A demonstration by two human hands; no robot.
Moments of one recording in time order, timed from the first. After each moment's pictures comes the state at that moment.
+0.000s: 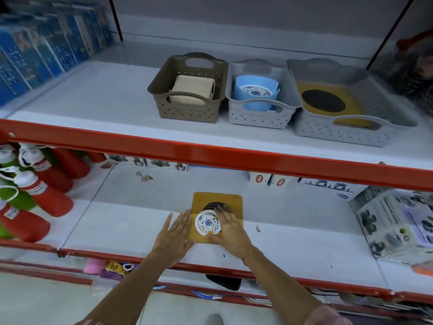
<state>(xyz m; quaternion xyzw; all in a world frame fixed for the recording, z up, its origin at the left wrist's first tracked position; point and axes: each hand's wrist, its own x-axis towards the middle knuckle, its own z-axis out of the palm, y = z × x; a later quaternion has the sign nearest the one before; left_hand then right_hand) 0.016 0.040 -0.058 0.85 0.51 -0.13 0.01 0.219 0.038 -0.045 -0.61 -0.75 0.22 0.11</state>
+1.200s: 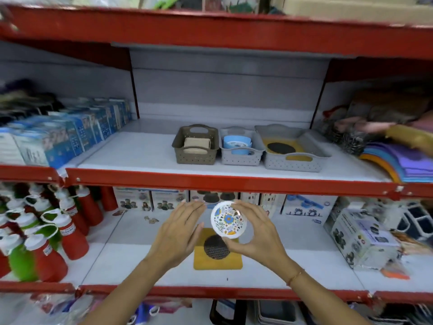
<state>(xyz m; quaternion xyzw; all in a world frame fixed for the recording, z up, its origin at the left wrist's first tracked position) 0.003 -0.028 0.141 0.87 0.37 0.32 -0.07 0.226 -0.076 0.144 -0.53 -0.74 0.06 0.40</state>
